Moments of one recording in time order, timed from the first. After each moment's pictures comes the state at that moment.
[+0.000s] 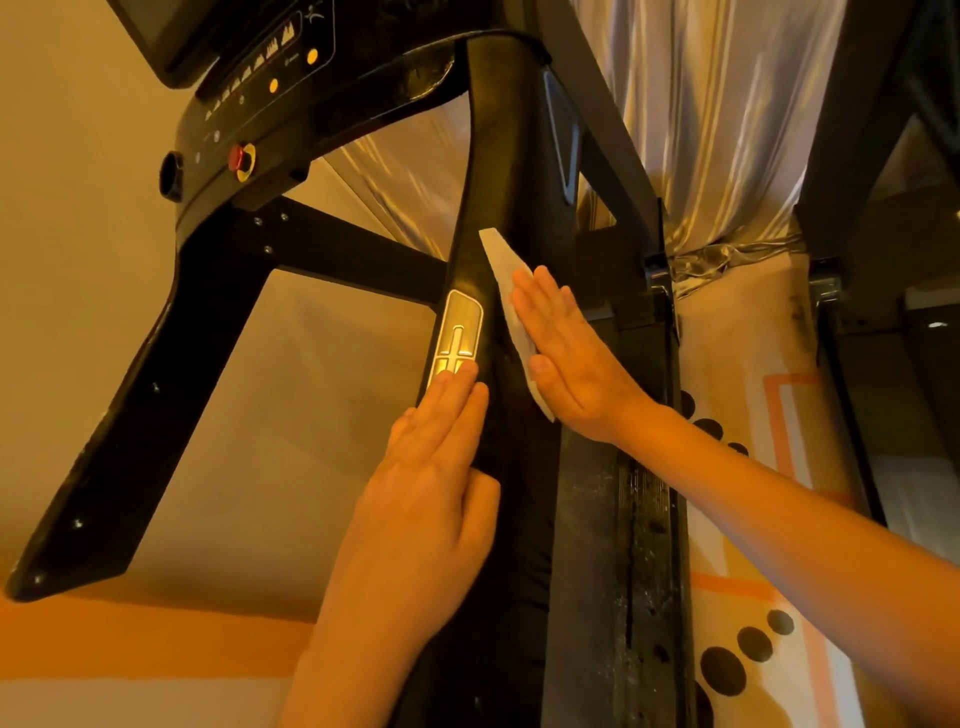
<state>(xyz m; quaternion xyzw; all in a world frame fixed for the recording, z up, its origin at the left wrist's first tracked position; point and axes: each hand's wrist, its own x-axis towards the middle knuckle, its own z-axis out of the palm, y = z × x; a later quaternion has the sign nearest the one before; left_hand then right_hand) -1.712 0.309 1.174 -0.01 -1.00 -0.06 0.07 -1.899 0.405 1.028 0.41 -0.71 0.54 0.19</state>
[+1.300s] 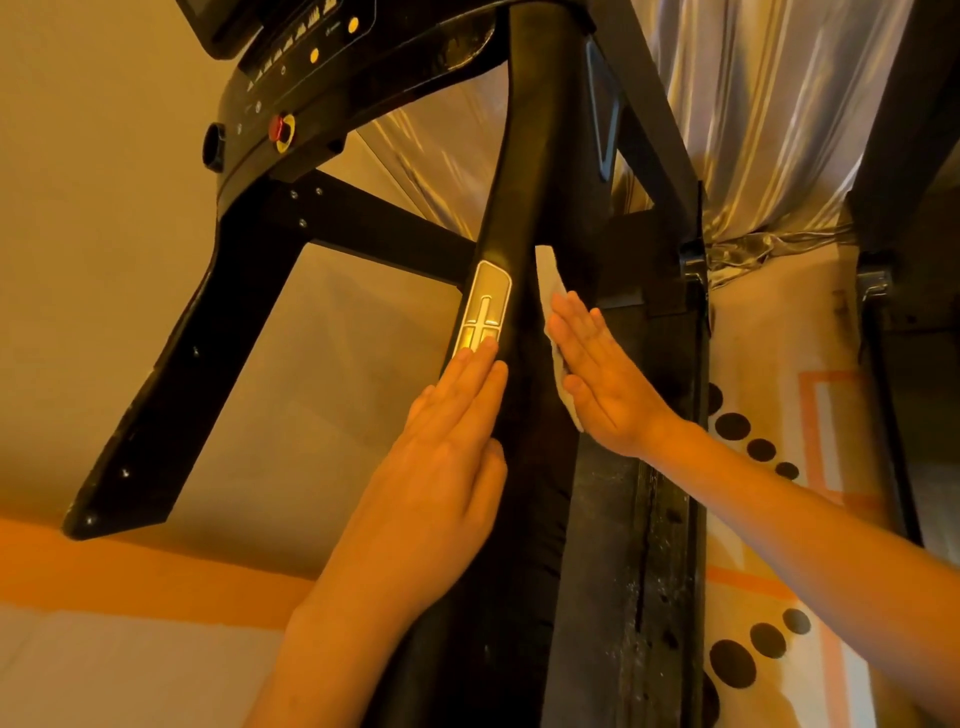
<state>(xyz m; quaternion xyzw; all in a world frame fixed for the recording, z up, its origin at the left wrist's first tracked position) -1.701 0.307 1.181 -0.01 -1.00 -0.05 0.02 -1.879 0.402 0.994 0.43 -0.71 0.53 0.18</state>
